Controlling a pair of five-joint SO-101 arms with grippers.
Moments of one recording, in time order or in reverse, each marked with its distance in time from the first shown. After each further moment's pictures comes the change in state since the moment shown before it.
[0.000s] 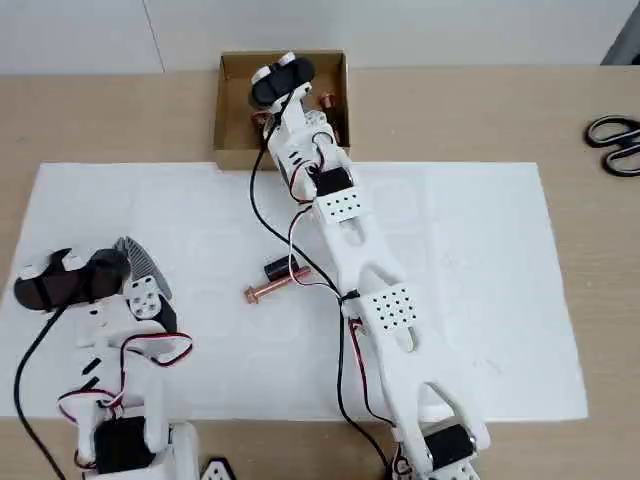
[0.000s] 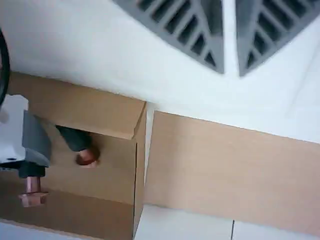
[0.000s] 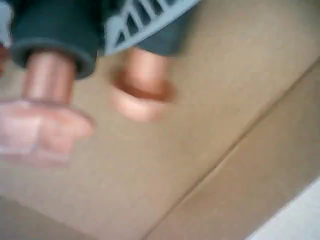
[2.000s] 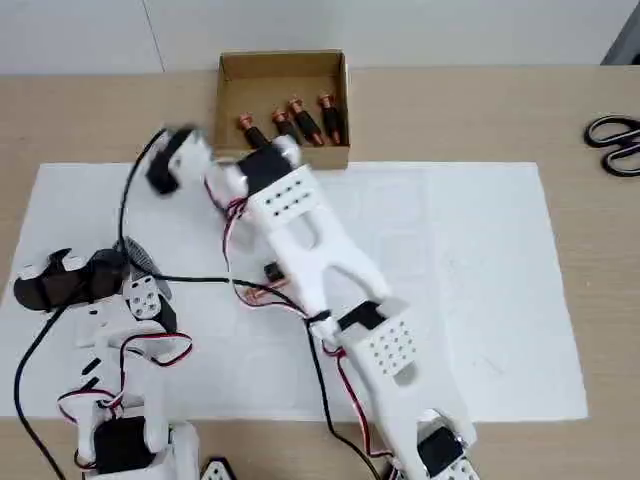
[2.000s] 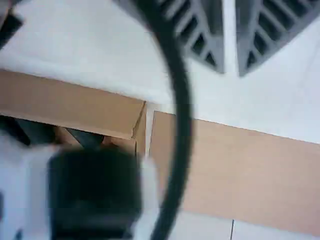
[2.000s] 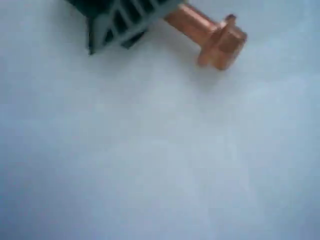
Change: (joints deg) left arm 0.0 0.0 0.0 0.0 0.0; right arm -15.6 -38.4 21.9 66.4 20.9
